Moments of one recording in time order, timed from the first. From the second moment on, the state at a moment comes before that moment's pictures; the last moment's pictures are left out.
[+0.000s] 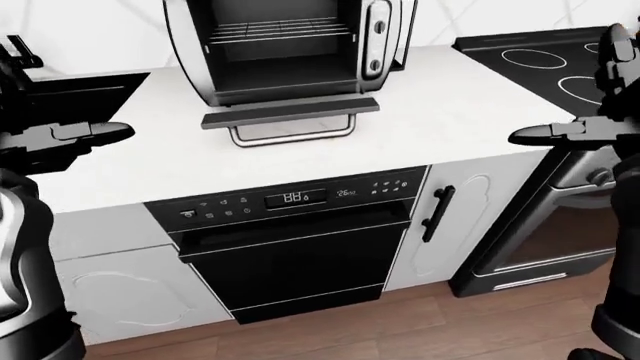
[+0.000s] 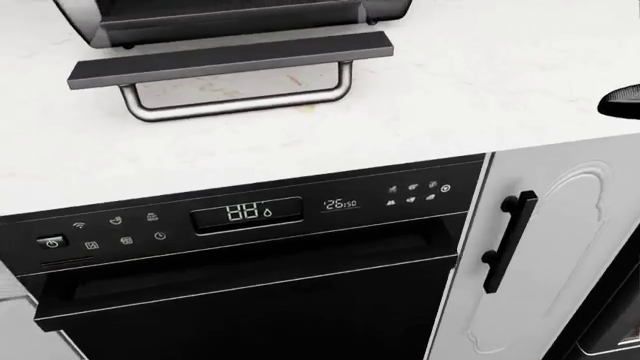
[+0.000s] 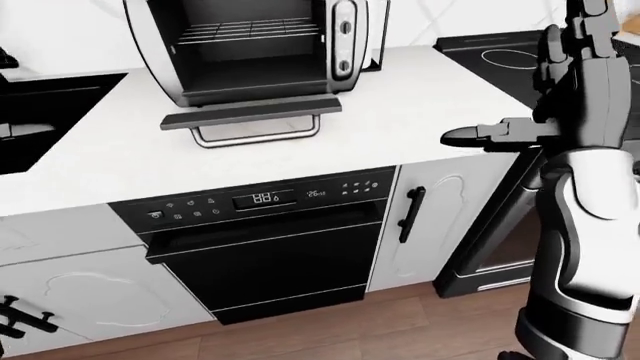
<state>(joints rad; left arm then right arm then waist) -0.49 0.62 0.49 -0.15 -0.26 0.32 0.07 -0.51 -0.60 -0.44 -0.24 0.22 0.40 0.10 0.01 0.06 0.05</state>
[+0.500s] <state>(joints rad) -0.49 0.63 0.49 -0.15 -0.26 0.31 0.07 -0.51 -0.60 -0.44 -0.23 0.21 0.40 0.10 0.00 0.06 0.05</state>
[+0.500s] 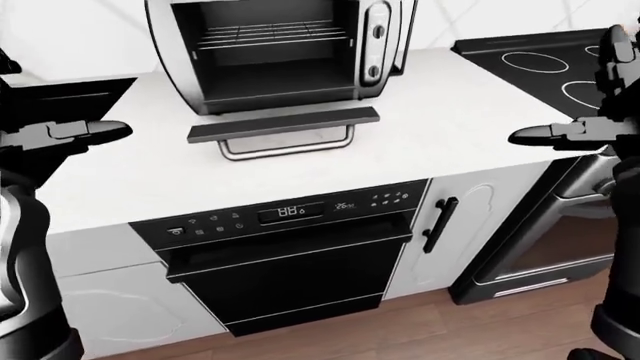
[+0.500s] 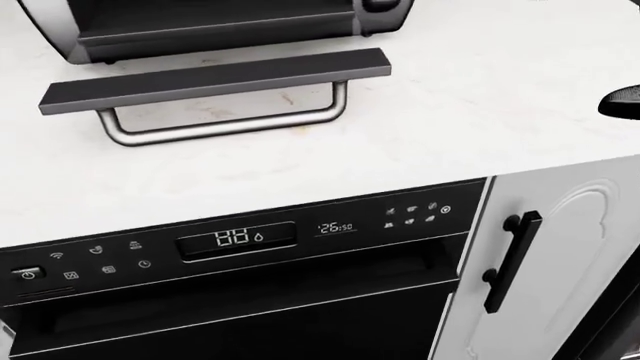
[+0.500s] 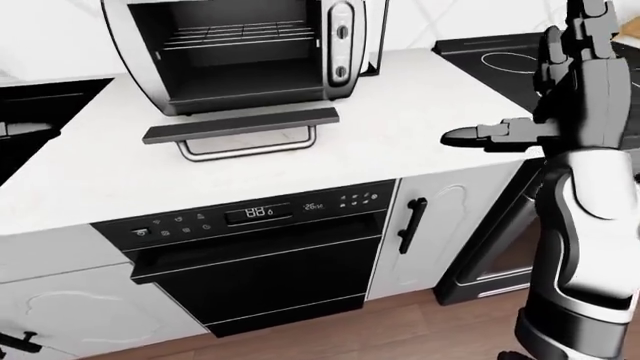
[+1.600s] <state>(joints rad) -0.48 0.65 0.51 -0.12 -0.27 0.33 0.08 -0.51 -0.60 -0.43 -0.23 0.23 0.42 0.11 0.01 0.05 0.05</state>
